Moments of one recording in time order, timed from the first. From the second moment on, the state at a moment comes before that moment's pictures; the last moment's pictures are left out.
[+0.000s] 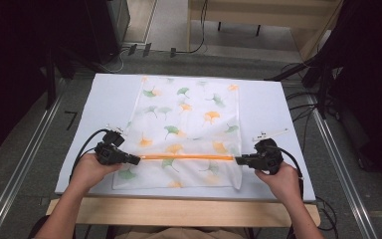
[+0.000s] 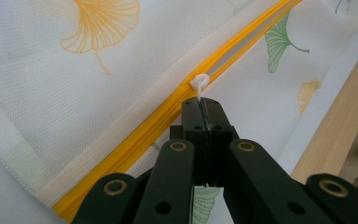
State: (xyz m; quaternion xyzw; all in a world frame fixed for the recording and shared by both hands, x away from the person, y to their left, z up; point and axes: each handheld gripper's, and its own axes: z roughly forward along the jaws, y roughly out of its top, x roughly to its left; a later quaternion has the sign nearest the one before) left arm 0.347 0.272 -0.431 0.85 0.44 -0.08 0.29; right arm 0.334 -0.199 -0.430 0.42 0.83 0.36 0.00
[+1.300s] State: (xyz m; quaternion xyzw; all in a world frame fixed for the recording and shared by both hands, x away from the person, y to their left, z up) left arm 0.343 0.299 -0.428 0.84 0.46 -0.07 0.29; right arm 0.335 -0.202 -0.430 0.42 0.83 0.36 0.00
